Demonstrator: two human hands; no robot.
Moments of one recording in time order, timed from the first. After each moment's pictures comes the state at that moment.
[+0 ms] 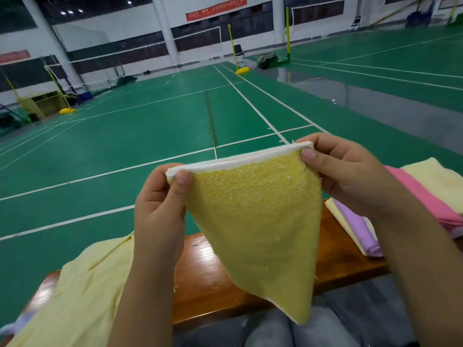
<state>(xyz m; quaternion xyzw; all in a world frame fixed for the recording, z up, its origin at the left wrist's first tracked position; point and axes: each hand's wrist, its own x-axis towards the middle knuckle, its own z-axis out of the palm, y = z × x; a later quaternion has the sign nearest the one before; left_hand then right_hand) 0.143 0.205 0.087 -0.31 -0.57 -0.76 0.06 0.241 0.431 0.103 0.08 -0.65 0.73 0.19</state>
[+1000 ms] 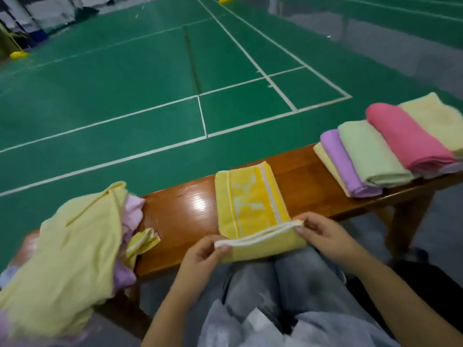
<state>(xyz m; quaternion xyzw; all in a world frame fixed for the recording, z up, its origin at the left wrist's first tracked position) 0.177 0.179 -0.110 -0.19 -0.76 -0.58 -0.24 0.296 0.429 -0.124 -0.15 -0.76 0.63 0.06</state>
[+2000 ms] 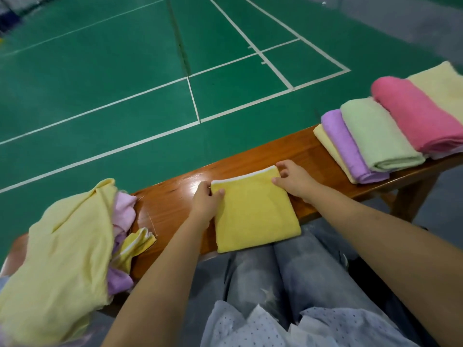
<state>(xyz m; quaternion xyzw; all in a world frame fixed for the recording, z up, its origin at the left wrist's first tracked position) 0.060 0.271 -0.148 -0.06 -0.87 -0.44 -0.22 0.165 0.472 -0.147 -0.32 -0.79 0.53 -0.01</state>
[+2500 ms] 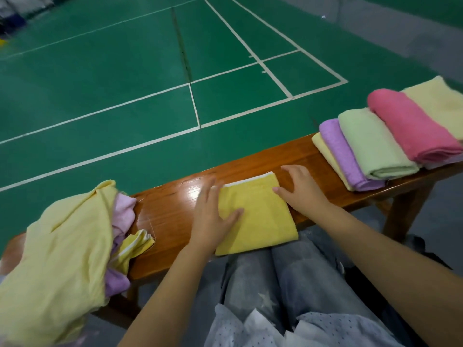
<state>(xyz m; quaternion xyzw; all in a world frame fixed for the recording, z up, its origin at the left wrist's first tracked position) 0.104 0.247 -0.138 -0.33 -0.89 -0.33 -0.02 0.195 0.468 -0.146 -0.25 -0.89 0.36 0.09</state>
